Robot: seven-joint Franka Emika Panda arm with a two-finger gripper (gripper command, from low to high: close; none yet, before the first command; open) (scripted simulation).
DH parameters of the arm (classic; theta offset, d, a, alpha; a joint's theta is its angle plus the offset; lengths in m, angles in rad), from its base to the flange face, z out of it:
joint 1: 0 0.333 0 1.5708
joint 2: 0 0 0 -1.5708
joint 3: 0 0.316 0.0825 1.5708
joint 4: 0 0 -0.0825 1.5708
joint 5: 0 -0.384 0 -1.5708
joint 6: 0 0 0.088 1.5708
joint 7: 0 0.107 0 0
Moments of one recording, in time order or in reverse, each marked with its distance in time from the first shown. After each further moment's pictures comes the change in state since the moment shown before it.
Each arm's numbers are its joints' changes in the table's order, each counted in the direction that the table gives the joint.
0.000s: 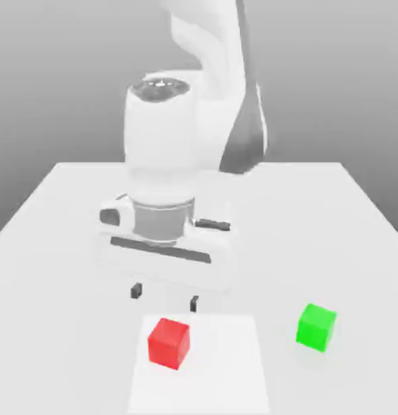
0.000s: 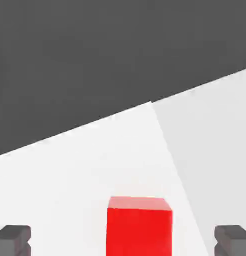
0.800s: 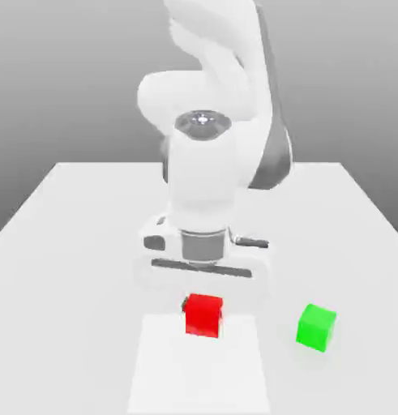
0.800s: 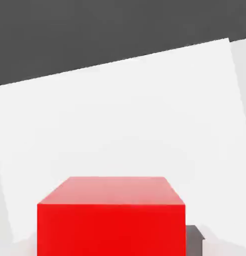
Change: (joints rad) arm 0.219 0.075 0.117 -0.009 -0.024 -0.076 -0.148
